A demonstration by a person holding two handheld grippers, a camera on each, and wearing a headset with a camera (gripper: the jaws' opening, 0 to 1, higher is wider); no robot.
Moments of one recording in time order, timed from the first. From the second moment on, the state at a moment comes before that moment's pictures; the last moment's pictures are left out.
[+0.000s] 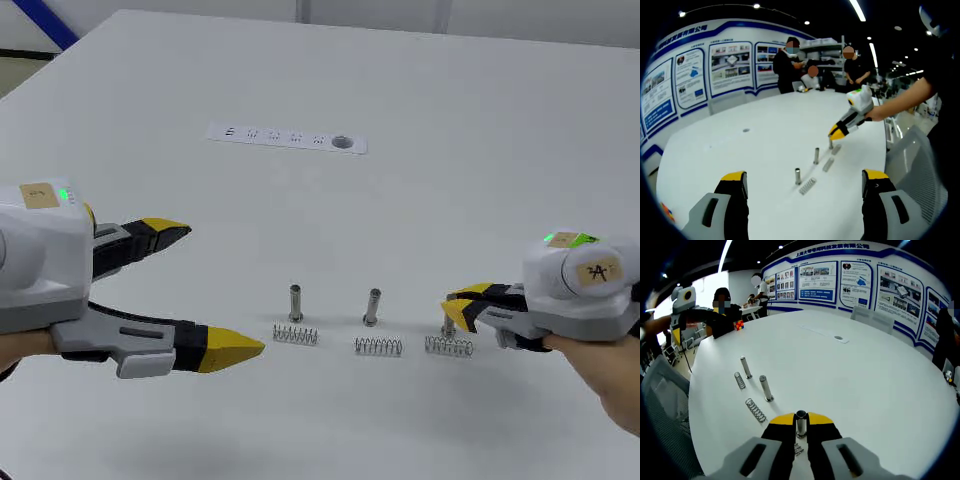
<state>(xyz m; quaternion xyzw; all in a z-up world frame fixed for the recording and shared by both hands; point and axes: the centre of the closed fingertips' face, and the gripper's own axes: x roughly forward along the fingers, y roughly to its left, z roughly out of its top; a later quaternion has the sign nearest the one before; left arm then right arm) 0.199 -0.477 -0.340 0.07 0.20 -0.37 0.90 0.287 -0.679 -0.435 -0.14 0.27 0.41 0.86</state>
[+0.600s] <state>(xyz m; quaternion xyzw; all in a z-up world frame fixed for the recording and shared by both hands) 0.193 -0.484 -0.343 0.08 0.21 -0.39 0.89 0.284 -0.684 -0.438 -0.17 0.26 0.43 0.84</state>
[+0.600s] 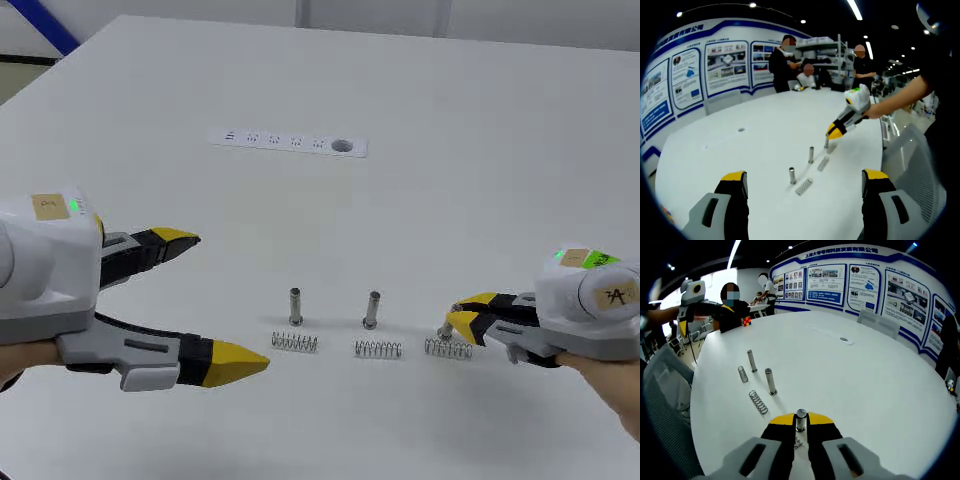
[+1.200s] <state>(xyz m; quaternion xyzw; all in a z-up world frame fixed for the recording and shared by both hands) 0.190 -0.478 -0.350 0.07 0.22 -0.38 0.89 0.269 -0.708 -0.451 -0.20 0.29 0.48 0.80</state>
